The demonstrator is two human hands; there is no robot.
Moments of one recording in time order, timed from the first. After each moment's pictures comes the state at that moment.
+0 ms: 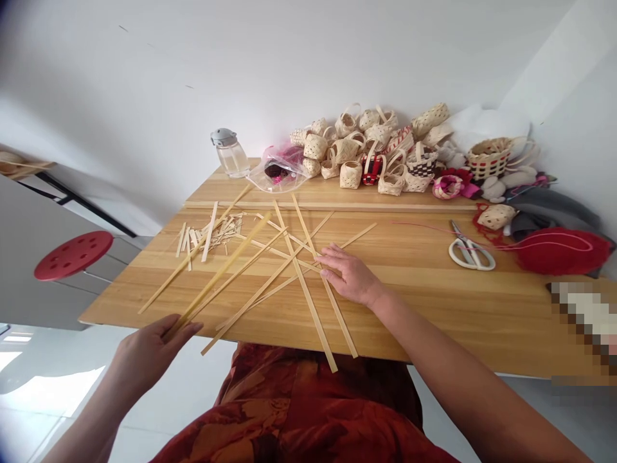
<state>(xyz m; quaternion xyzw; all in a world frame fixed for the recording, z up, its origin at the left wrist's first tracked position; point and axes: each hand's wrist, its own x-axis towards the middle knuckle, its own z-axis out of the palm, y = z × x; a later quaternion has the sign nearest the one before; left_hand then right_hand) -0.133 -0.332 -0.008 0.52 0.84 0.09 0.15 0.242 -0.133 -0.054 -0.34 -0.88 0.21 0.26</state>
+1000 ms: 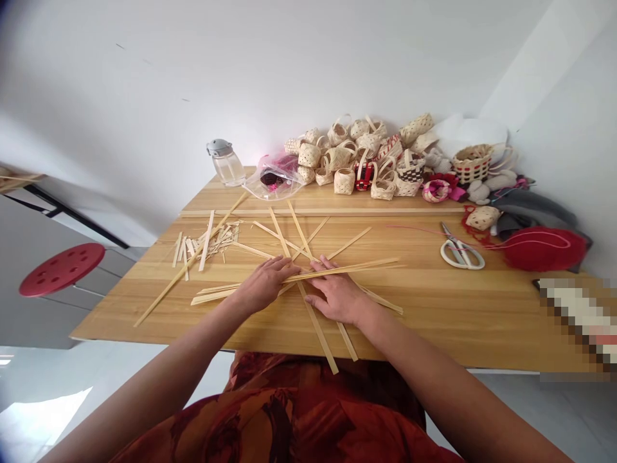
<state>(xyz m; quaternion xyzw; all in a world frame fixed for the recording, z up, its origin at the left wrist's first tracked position) -0.029 -0.171 -0.043 0.86 0.50 0.08 0.06 0.221 -0.161 -0.057 -0.34 -0.92 0.13 0.15</state>
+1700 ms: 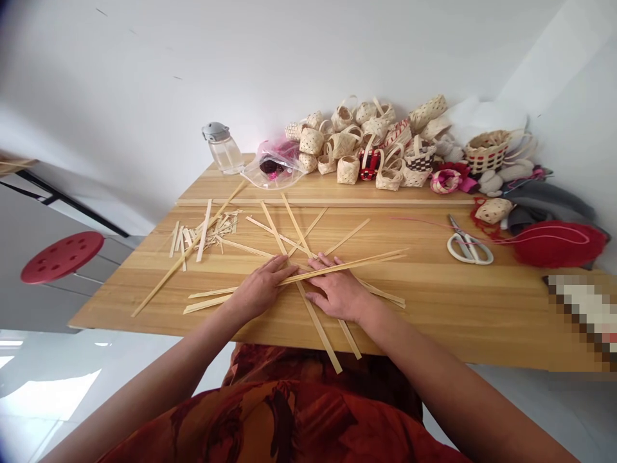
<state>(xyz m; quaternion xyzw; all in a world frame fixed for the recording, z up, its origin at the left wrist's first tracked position) -0.027 -0.196 -0.053 0.83 0.54 0.11 0.11 0.219 -0.165 -0.056 -0.33 -0.93 0.12 0.11</state>
